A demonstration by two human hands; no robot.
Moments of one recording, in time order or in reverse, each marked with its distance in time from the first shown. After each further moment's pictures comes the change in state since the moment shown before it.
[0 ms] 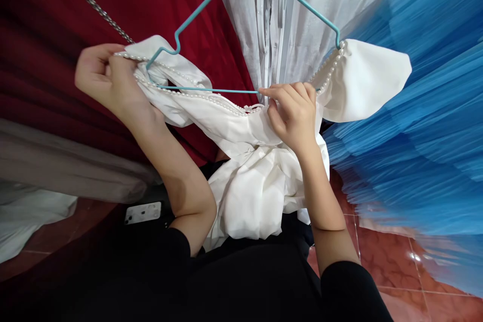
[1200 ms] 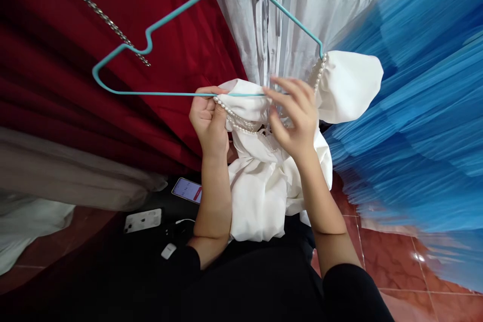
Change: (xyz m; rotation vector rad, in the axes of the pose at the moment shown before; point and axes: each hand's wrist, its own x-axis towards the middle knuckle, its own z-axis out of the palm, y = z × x) left_hand -0.126 -0.019 0.036 -0.260 -0.522 0.138; right_hand -0.006 -0.008 -0.006 0.043 0.178 -0.056
